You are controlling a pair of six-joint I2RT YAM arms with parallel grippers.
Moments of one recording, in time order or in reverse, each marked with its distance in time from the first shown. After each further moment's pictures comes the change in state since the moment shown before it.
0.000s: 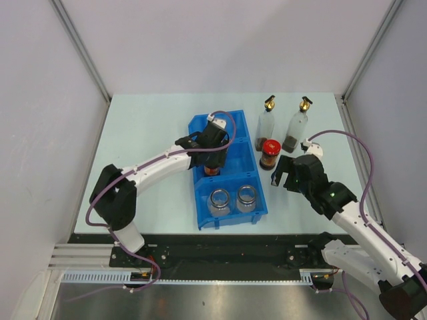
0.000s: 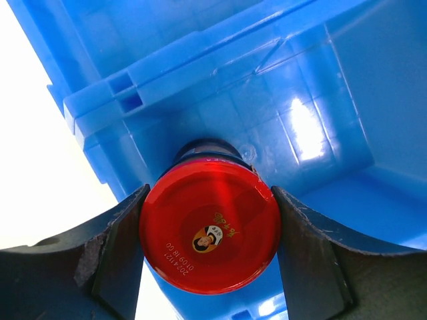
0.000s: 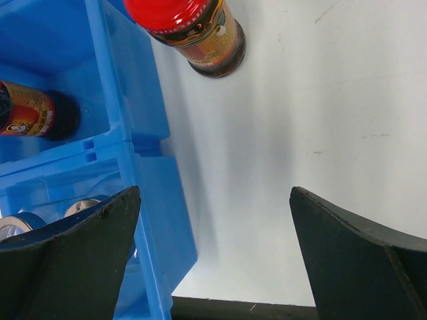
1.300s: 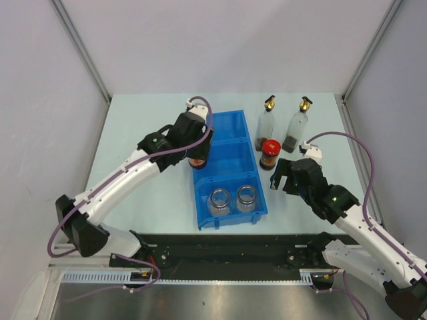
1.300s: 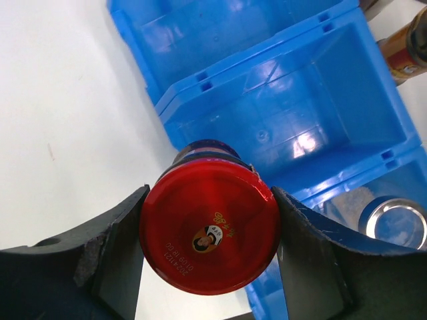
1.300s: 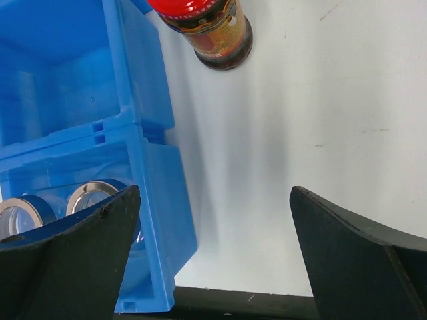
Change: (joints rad) left arm -0.005 -0.313 0.095 -0.248 -0.063 0.068; right arm 0.084 -0.034 0.015 -0.051 0.063 0.019
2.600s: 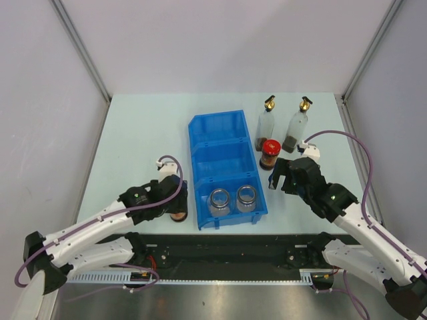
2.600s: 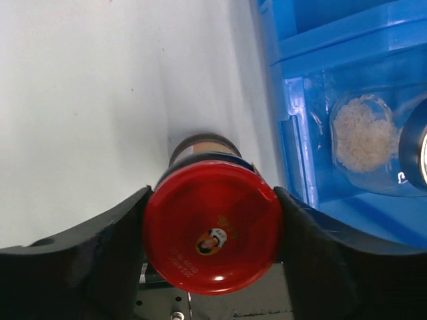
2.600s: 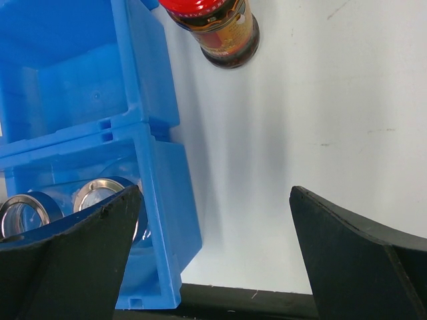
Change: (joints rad) left arm -0.162 -0.472 -0.673 -0.094 -0.092 -0.468; right arm 0.016 0.023 0.018 -0.005 0.000 0.009
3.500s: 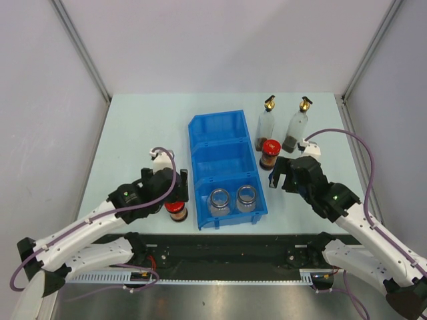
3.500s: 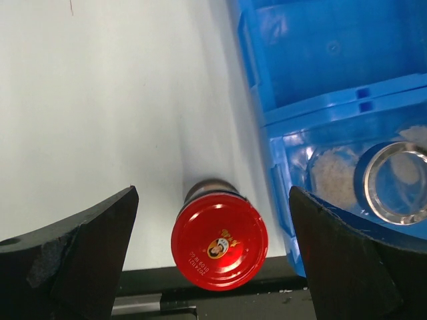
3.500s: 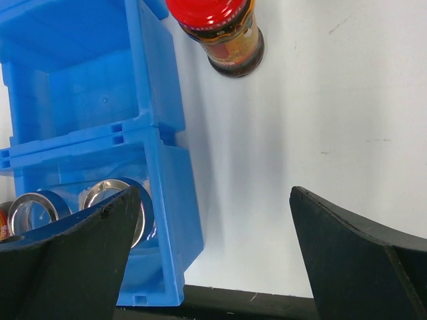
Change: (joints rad) left arm 0.000 -0.040 0.131 0.016 -0.133 0.117; right arm 0.003 -0.006 0.031 -0.004 0.001 -0.029
